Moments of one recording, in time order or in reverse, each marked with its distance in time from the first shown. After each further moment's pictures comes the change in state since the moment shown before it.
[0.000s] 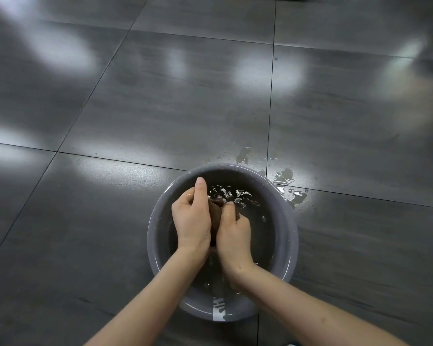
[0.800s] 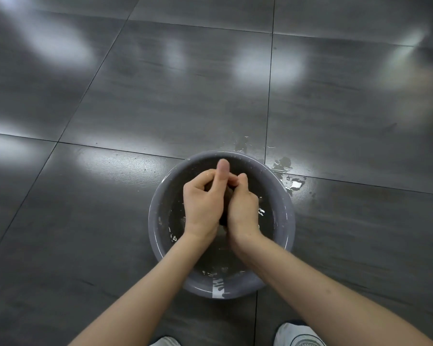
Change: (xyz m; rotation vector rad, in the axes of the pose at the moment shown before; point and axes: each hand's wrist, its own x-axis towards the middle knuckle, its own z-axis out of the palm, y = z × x) left_hand -0.022 0.016 0.008 0.003 -0.213 0.179; right_hand 0.011 -0.014 -0.007 0.226 -0.012 0.175
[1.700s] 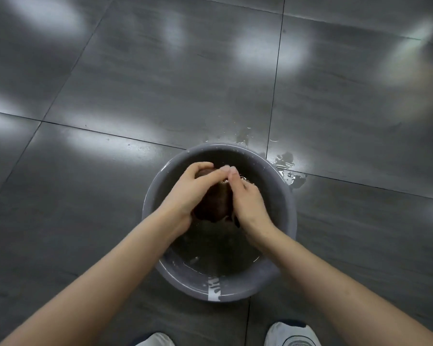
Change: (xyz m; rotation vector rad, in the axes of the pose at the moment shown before) left_hand 0.036 -0.002 -0.030 0.125 -0.234 -0.630; right_hand 0.033 0.006 -0.020 -0.541 -0.206 -0.136
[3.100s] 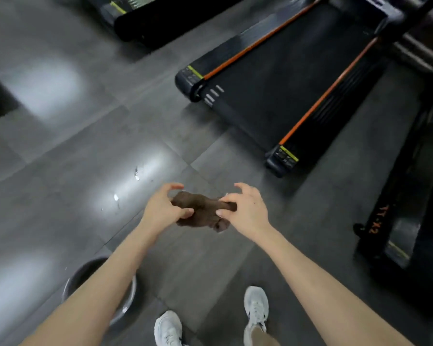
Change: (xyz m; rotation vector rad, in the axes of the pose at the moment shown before) left_hand -0.454 0.342 0.376 1.031 -0.770 0.246; right_hand -0.506 -0.312 -0.450 -0.422 0.673 0.442
